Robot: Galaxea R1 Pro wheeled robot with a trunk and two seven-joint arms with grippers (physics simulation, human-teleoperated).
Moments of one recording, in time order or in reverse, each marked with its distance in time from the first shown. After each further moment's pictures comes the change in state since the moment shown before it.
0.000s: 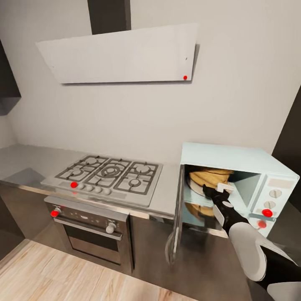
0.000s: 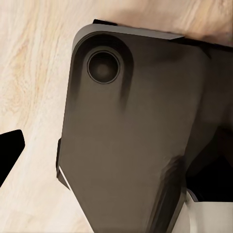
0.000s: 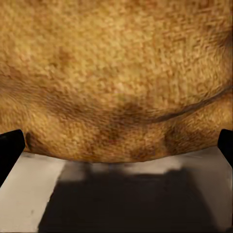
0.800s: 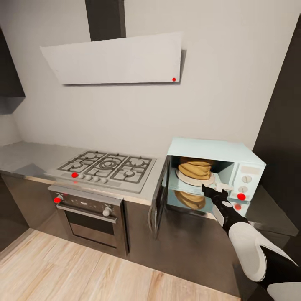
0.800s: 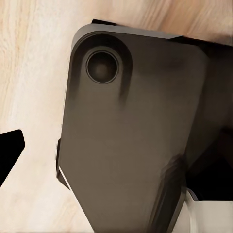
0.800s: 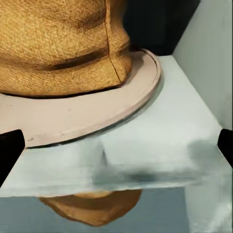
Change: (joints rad) left arm 0.000 -0.002 -0.001 0.000 -0.008 0.000 0.000; right arm 0.000 0.000 0.011 0.000 0.015 0.009 0.019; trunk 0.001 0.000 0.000
